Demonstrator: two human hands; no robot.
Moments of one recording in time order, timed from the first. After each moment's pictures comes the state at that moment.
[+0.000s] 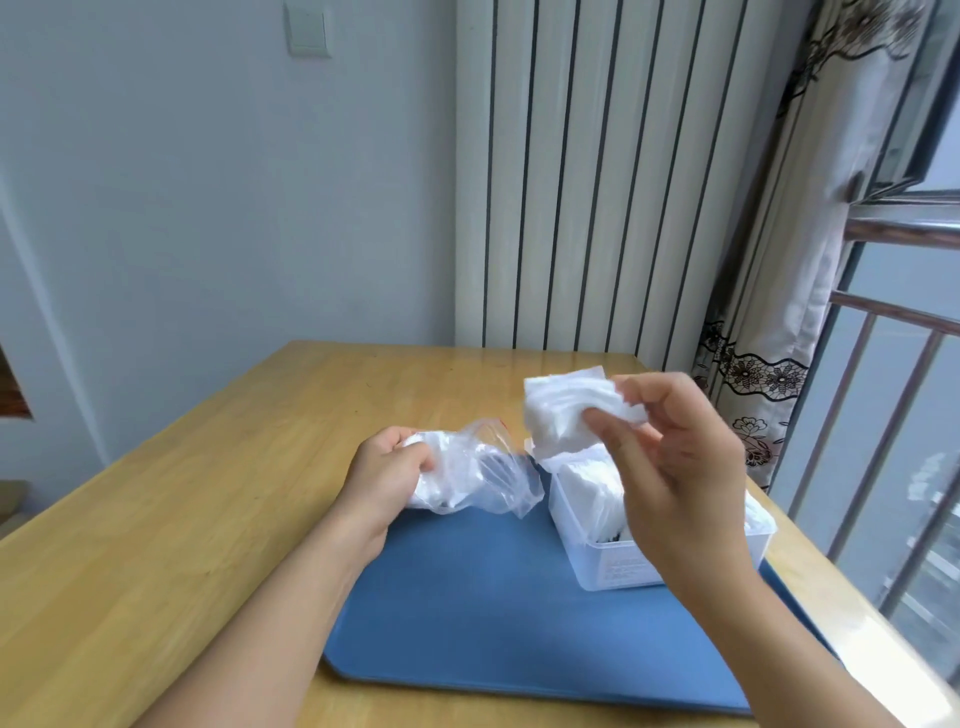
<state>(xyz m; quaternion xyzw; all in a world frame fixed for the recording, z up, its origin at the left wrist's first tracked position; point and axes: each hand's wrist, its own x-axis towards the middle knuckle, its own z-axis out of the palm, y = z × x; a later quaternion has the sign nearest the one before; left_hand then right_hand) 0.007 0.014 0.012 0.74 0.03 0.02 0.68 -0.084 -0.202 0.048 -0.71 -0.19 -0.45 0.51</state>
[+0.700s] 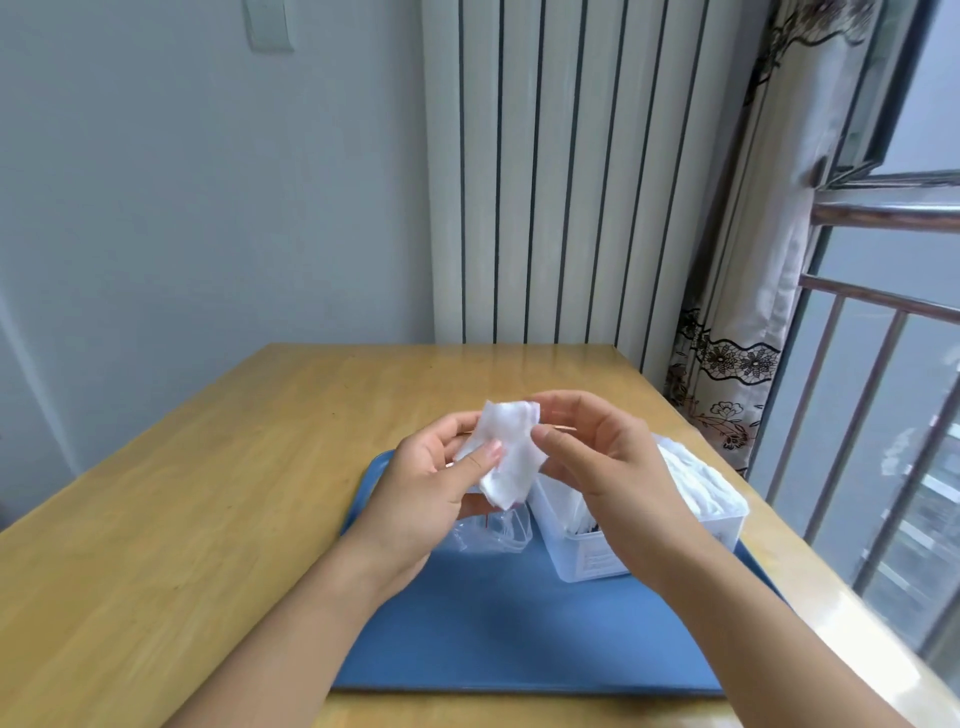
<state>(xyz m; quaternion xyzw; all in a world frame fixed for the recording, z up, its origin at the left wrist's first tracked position) -0.050 -0.027 0.037 0.67 -0.19 -0.05 0.71 -0.081 -0.200 0.047 -0.71 -0.11 -0.17 0.68</state>
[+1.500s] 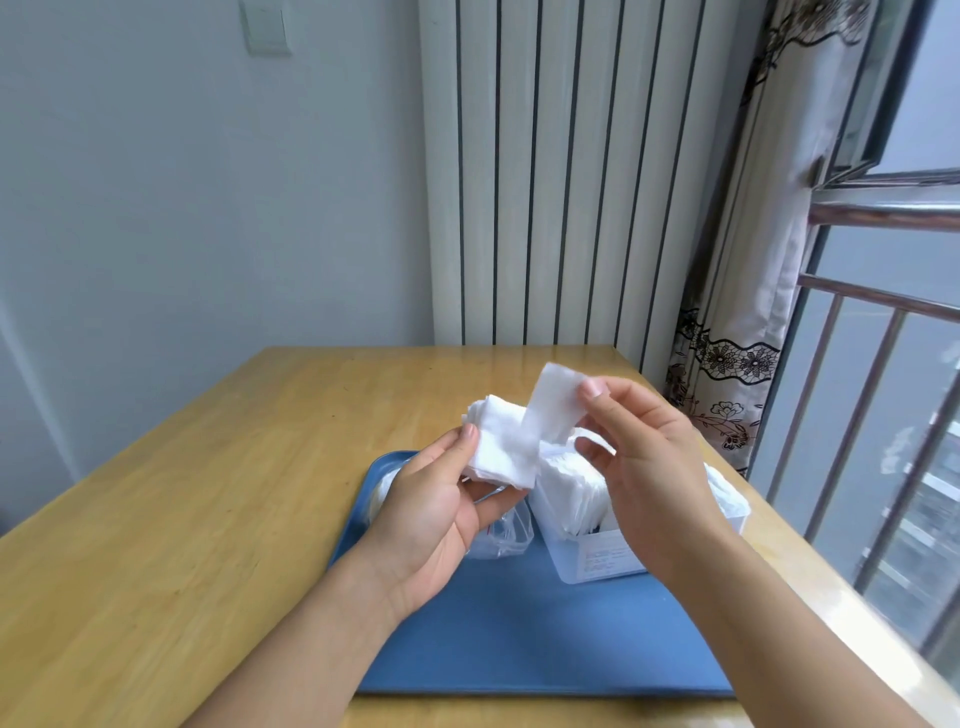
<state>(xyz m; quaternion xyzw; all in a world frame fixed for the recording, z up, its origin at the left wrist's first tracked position) -0.049 -0.041 0.033 0.47 -0.12 -0.15 0.86 -0.081 -0.206 0.058 -0.58 -0.04 -0.20 0.79</state>
